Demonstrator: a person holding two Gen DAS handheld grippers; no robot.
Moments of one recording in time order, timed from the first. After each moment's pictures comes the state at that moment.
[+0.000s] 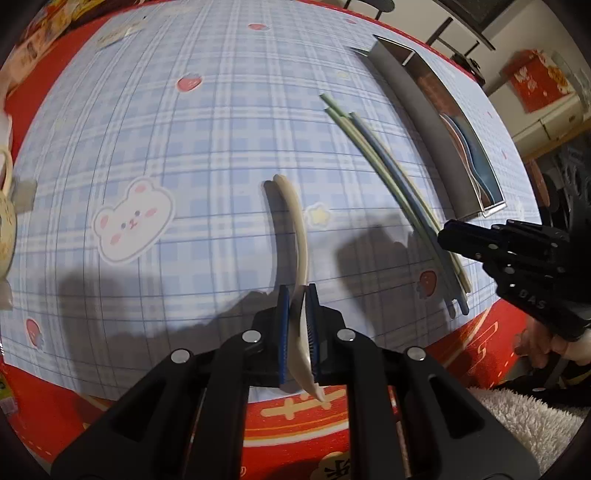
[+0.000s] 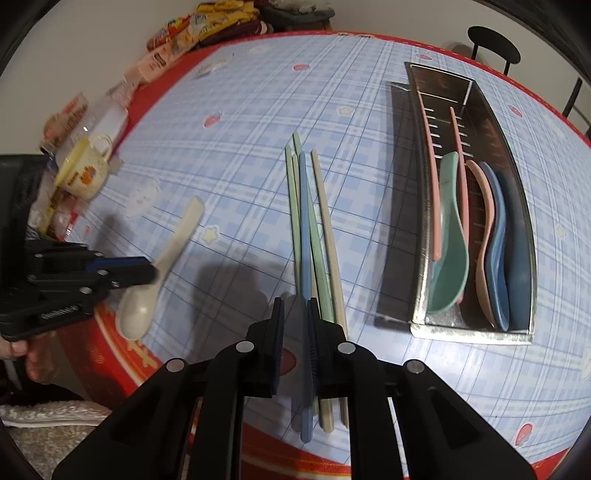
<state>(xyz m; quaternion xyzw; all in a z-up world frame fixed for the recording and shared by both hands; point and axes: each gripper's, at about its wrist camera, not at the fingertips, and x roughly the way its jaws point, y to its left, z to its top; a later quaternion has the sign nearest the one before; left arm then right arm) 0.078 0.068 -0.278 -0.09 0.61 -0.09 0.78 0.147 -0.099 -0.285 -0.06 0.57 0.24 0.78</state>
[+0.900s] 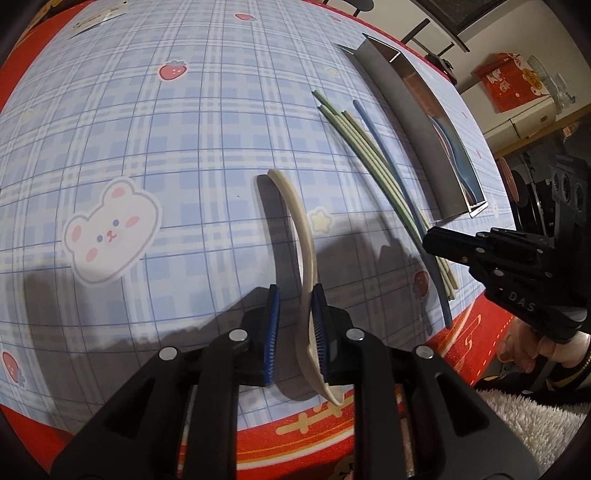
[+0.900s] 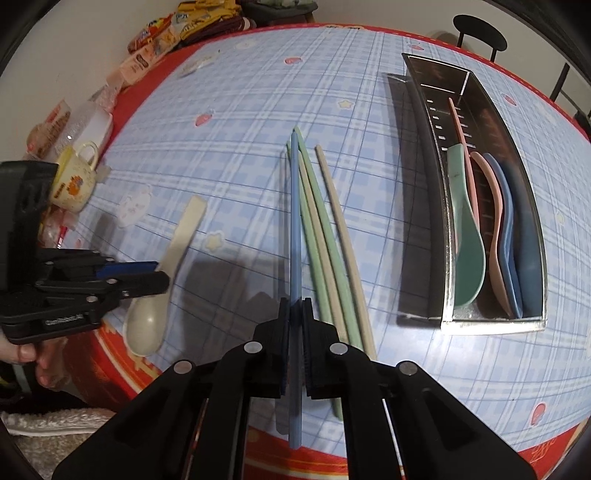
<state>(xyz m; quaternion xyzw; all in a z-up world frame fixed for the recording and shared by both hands) 0.089 0.081 -0.296 -0.12 0.61 -0.16 0.77 0.144 -0.081 -0.286 -0.04 0.58 0.21 0.79</state>
